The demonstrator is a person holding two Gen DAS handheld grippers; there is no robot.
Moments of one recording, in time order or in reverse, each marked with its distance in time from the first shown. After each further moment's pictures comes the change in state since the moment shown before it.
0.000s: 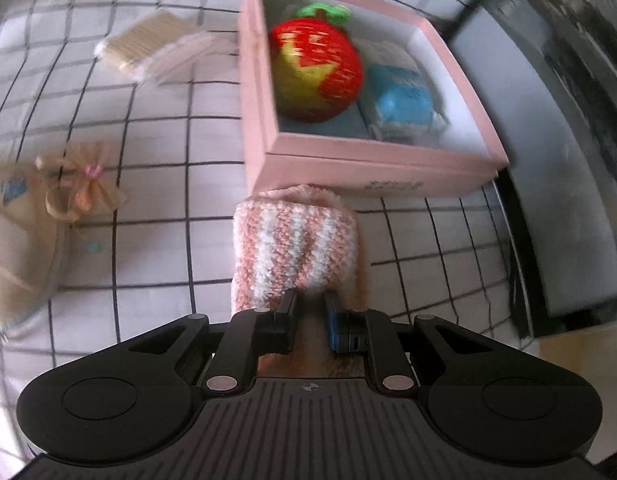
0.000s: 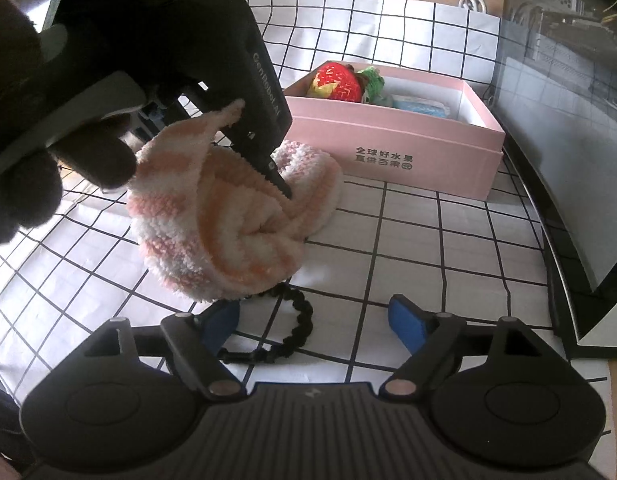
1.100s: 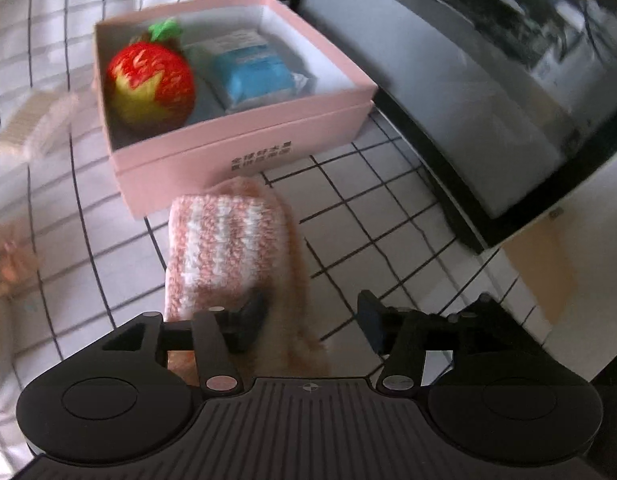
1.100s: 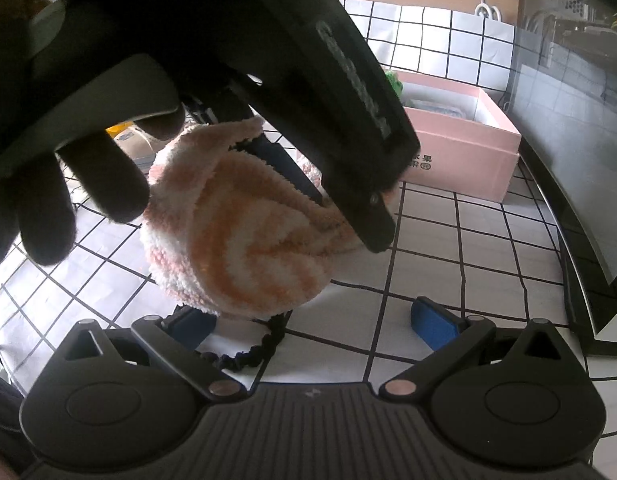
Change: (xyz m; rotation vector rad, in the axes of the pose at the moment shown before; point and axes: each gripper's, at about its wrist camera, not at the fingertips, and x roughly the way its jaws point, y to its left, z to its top) left arm -0.003 -0.050 -0.030 0.334 -0.026 -0.111; right arm -0.003 0.006 -0.014 -0.032 -0.031 0.037
